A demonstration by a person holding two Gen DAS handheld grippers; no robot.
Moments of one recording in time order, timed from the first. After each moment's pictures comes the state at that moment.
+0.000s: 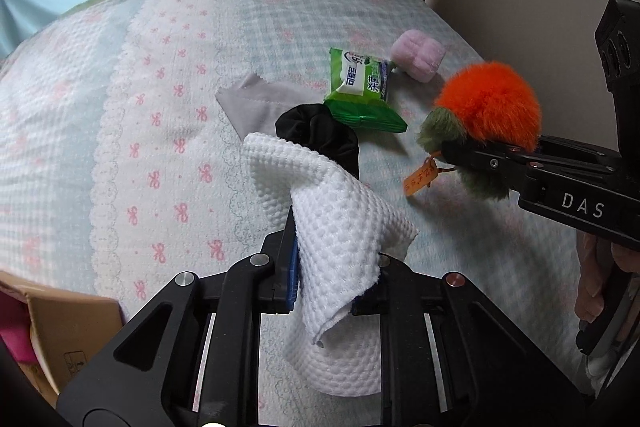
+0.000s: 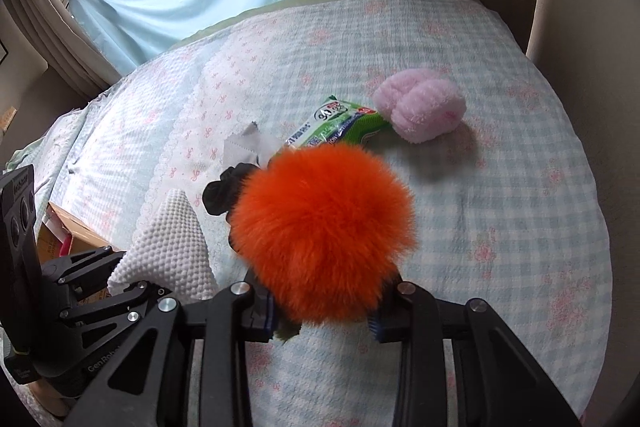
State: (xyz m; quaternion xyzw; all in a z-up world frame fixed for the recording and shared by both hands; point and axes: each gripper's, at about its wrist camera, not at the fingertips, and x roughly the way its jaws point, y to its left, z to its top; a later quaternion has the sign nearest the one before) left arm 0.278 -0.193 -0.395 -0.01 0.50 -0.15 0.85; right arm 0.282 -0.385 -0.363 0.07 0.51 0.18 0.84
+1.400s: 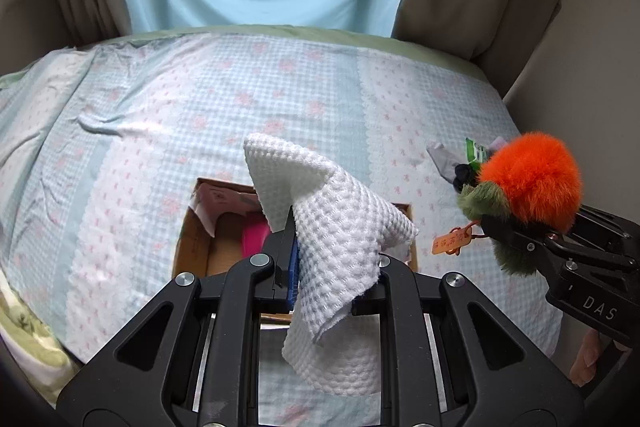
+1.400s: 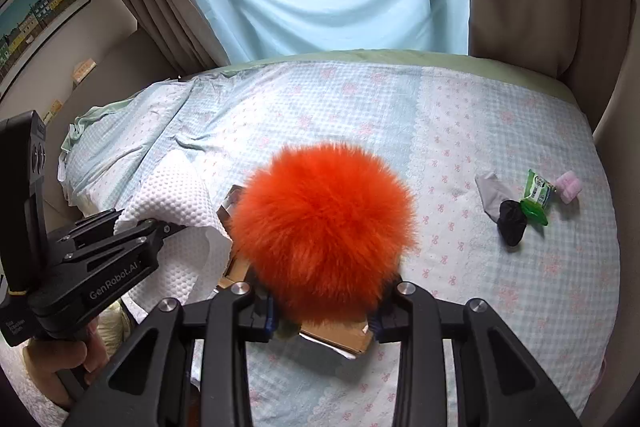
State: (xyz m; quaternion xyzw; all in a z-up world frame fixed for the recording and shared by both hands) left arm 0.115 0.130 -0.173 -0.07 0.47 0.01 0.88; right arm 0.122 -0.129 -0.124 0.03 0.47 0.27 0.84
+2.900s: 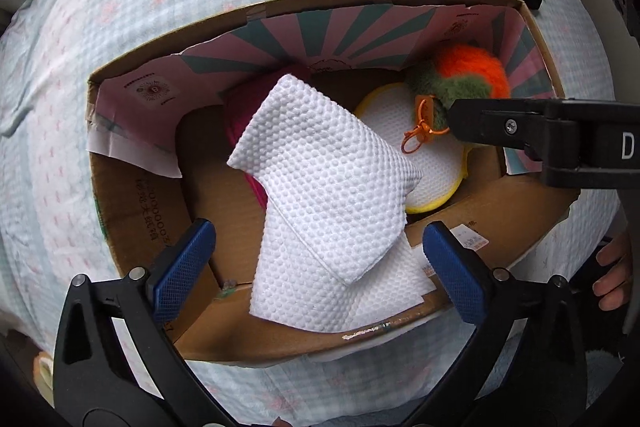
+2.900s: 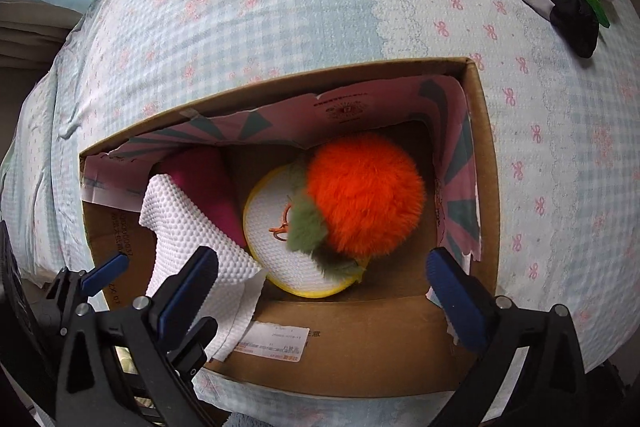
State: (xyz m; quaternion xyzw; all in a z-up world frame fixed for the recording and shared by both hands) left arm 0.180 0.153 -0.394 0.07 0.68 -0.11 0.72; right arm 0.196 -0.039 -0.343 0.12 0.72 0.09 0.67
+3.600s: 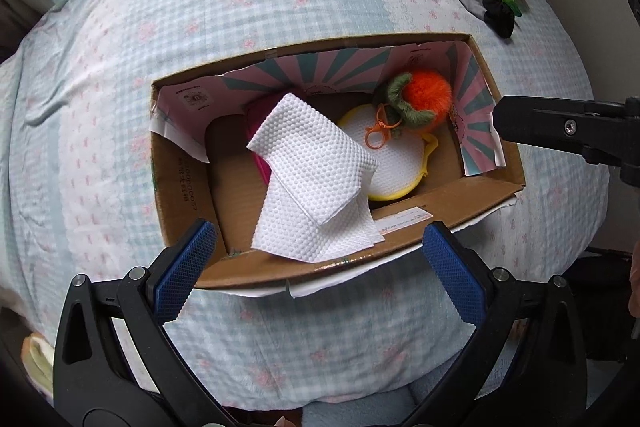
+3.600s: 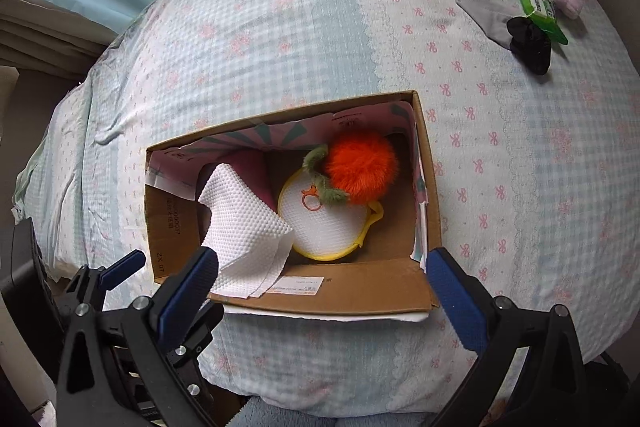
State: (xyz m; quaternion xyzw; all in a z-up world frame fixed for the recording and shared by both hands) left arm 0.145 0.153 -0.309 0.05 0.64 -0.10 0.76; right arm 0.163 -0.058 -0.269 0.14 0.68 0.11 0.71
